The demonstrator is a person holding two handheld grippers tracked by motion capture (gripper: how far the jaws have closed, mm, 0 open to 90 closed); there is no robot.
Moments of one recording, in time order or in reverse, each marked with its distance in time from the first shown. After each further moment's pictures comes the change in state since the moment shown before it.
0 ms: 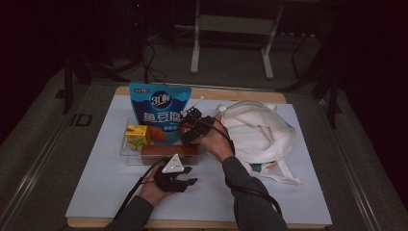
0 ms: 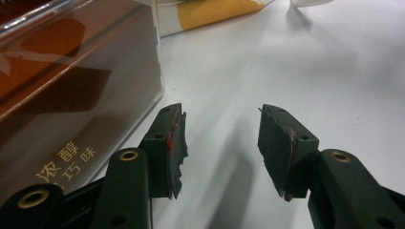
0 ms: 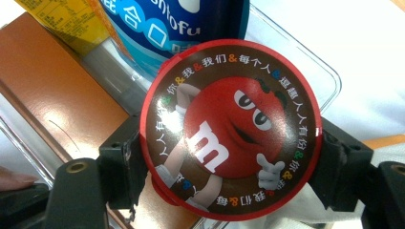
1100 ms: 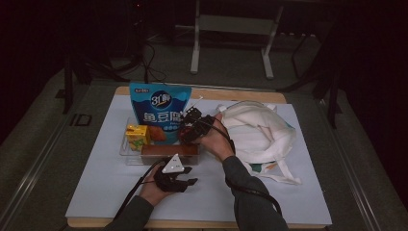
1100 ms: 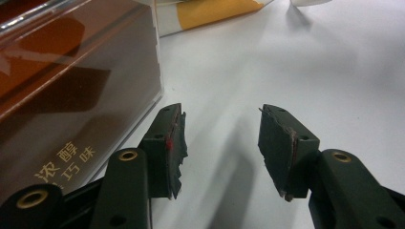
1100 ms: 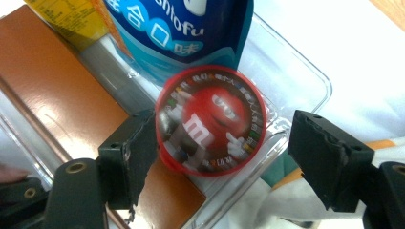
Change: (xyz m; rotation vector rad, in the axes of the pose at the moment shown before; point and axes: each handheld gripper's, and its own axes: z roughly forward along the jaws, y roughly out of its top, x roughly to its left) left arm 0.000 0.000 0.000 0.001 0.000 0.003; right arm 0.000 0.001 -0.003 -0.003 -0.016 -0.050
